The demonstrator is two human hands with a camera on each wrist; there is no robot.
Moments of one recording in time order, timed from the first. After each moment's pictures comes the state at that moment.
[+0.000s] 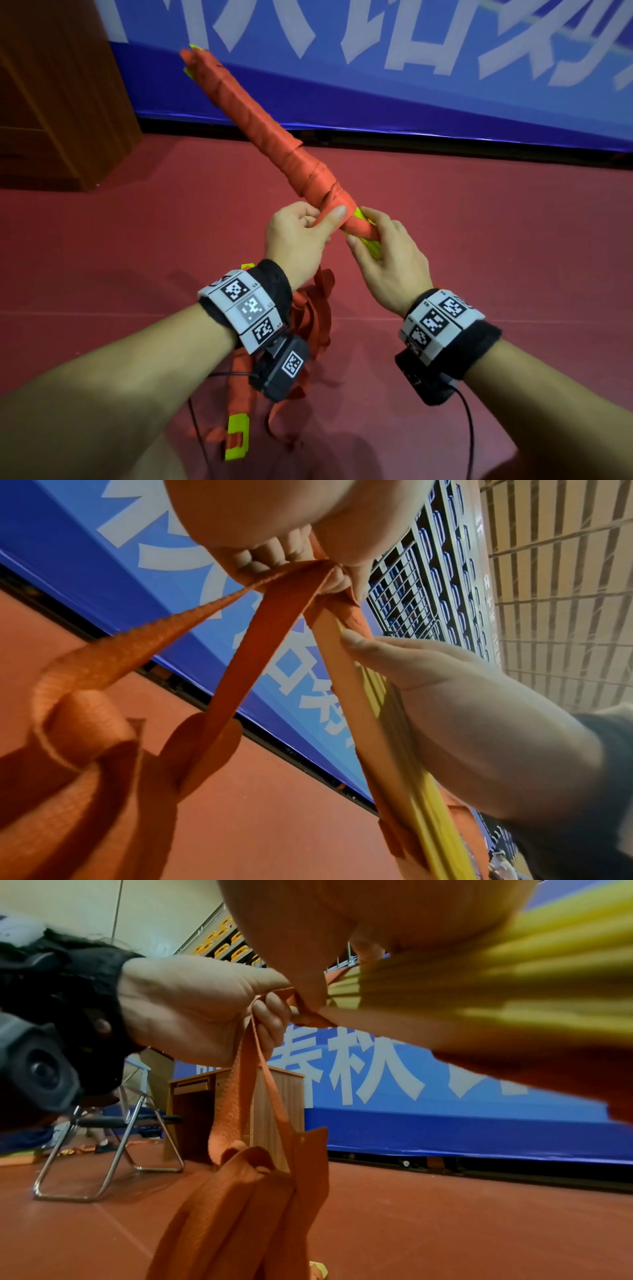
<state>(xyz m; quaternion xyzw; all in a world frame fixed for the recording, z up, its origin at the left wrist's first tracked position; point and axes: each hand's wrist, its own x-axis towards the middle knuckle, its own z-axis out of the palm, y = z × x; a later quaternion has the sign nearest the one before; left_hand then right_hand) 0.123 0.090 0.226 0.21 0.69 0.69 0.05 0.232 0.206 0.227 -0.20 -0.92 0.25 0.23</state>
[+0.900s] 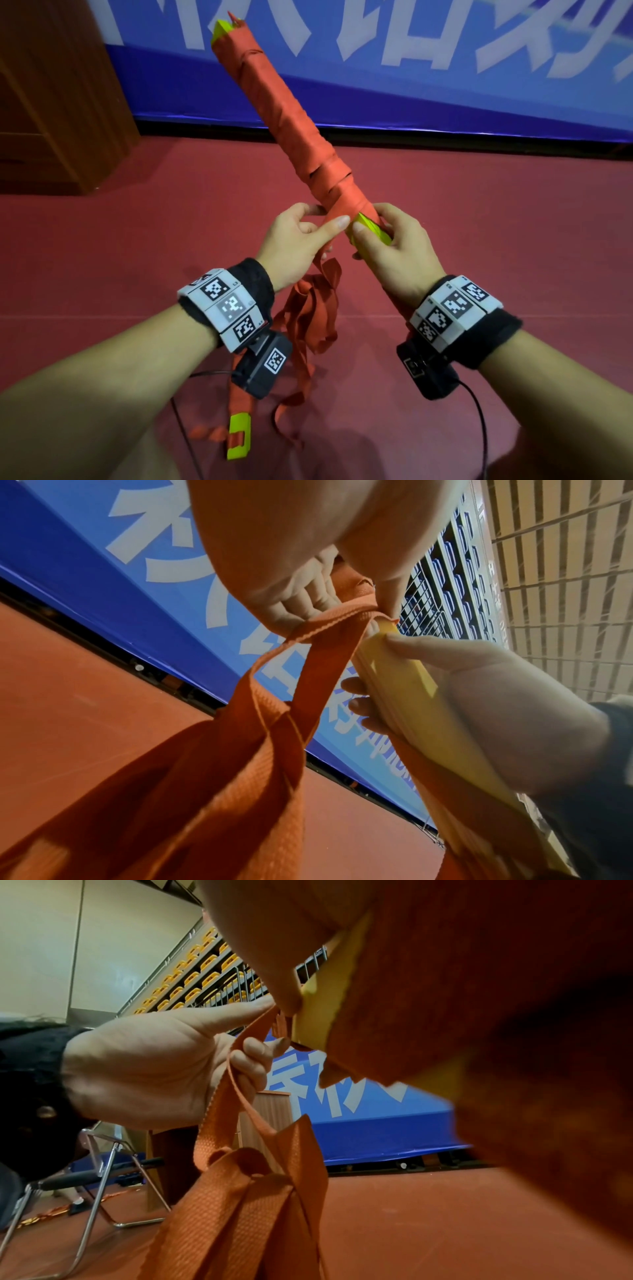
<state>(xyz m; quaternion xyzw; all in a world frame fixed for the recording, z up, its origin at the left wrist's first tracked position) 0.119 0.081 0.229 0.29 0.67 0.67 0.17 0.235 0.217 0.240 -0.16 -0.85 0.43 0.25</state>
